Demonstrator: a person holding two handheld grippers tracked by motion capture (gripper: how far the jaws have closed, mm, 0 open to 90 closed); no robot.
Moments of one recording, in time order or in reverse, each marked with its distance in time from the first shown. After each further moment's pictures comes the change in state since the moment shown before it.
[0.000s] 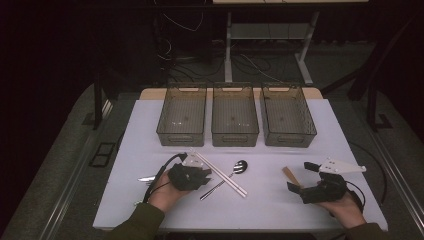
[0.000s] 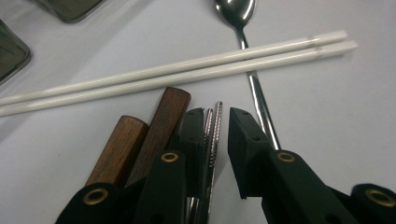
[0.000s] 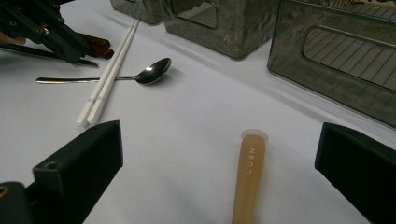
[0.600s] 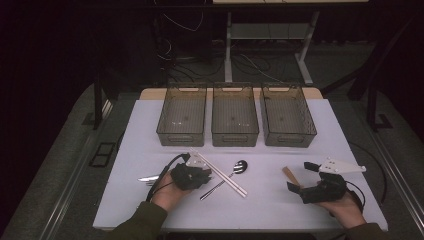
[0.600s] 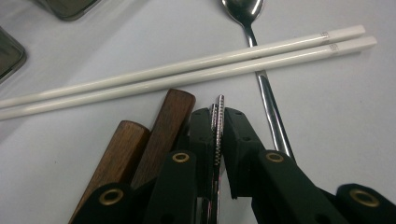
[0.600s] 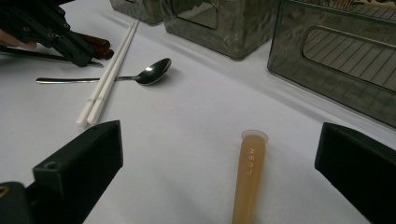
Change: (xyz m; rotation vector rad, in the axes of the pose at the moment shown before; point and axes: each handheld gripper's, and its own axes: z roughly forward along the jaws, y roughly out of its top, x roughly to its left) left arm 0.000 0.003 0.009 0.003 0.008 -0.010; right arm 0.000 0.000 0.000 -0.001 -0.001 0.000
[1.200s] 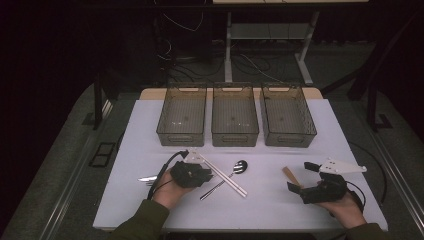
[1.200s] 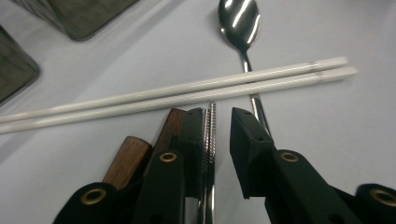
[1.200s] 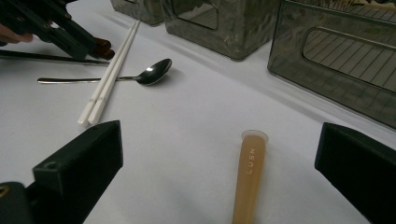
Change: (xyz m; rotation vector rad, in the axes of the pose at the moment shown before) left arm 0.001 0.000 -0.017 -0.081 -0.023 -0.038; right arm 0.001 0.000 -0.001 -0.004 0.002 -0.002
